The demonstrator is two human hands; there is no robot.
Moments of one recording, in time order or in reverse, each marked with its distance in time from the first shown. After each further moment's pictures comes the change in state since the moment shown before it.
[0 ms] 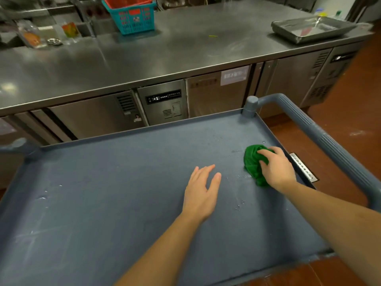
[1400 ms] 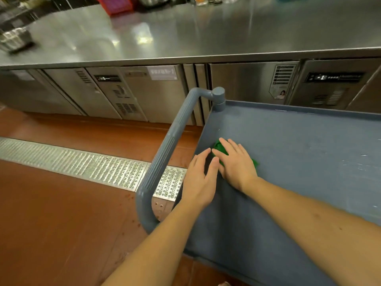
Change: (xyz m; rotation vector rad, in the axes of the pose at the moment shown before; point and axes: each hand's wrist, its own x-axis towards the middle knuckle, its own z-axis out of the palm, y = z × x) left_hand -0.148 -0.217 -0.367 -0.034 0.562 -0.308; right_hand -0.182 -0.502 0.249 -0.059 -0.339 -0.960
